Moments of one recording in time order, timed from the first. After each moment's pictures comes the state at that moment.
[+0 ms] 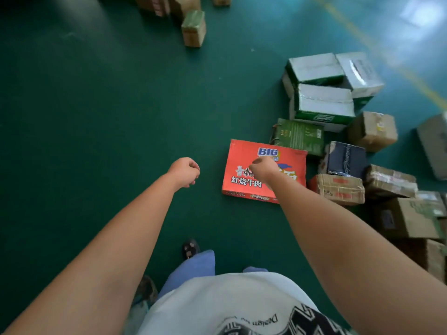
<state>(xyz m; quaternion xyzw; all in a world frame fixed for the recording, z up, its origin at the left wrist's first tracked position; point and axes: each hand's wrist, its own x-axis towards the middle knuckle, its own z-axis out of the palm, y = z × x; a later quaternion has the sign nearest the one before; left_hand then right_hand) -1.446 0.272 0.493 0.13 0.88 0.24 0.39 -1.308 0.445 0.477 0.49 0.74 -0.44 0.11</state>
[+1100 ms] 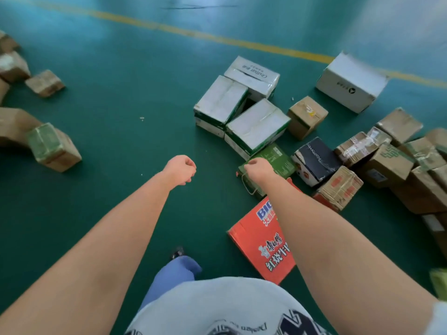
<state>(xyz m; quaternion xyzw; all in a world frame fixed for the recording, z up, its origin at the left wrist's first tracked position) -1.893 0.808 0.488 0.50 0.73 0.07 0.47 -1.675 0.810 0.468 0.76 0.47 -0.45 -0.10</state>
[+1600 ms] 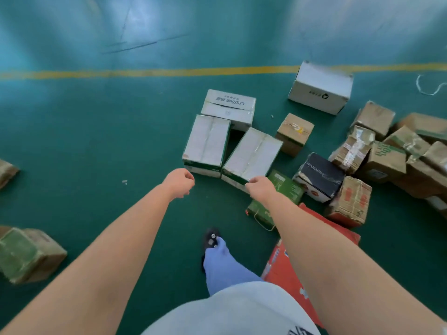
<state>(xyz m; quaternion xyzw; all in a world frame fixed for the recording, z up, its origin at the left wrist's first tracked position) -1.963 1.105 0.487 0.62 0.63 -0.02 0.46 -1.748 1.023 0.456 0.82 0.33 -0.44 -0.16</state>
